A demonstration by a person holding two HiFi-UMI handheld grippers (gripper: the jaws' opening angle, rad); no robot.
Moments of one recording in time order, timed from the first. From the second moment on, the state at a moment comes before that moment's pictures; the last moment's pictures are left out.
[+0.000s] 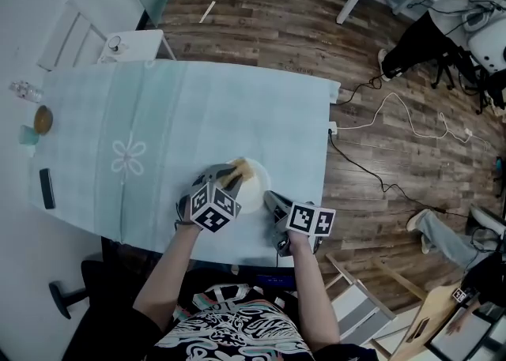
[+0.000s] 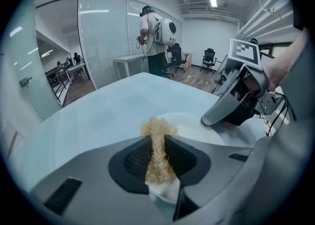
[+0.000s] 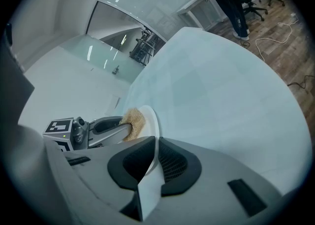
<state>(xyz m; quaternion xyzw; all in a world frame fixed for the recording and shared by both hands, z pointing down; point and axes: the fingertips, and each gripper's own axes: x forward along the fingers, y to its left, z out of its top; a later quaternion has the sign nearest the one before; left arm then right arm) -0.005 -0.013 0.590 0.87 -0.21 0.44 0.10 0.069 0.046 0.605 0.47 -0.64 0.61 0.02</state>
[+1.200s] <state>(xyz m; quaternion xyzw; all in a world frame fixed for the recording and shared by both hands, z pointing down) -0.032 -0.008 0.589 0.86 -0.22 0.45 0.09 0.068 0.045 0.604 0.48 -0.63 0.61 0.02</state>
